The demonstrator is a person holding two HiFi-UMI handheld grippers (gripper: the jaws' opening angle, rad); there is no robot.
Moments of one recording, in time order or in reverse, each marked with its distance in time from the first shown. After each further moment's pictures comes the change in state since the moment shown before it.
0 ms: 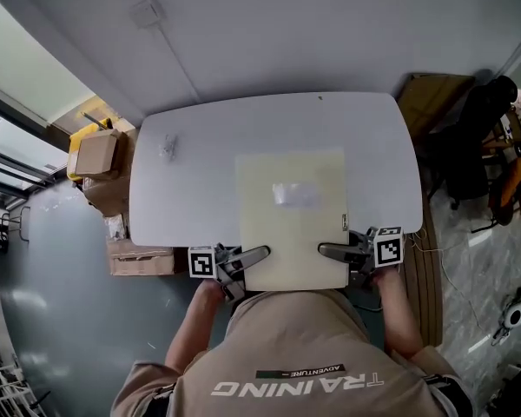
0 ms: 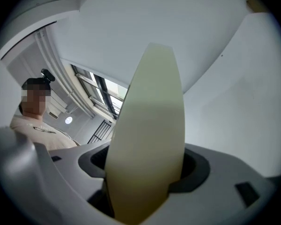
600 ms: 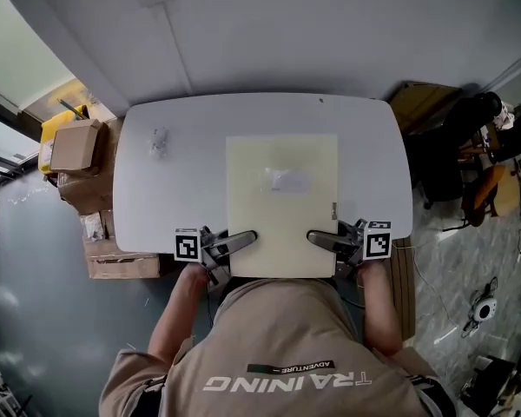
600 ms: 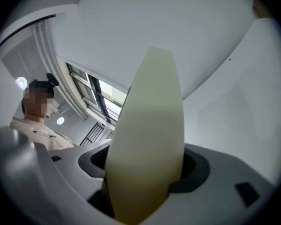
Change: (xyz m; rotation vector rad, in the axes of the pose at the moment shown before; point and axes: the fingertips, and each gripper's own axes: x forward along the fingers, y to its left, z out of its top) left arm -0.040 0.019 0.082 -0.039 0.011 -0.102; right arm 0.078 -0.012 0.051 -0.021 -0.048 -0.074
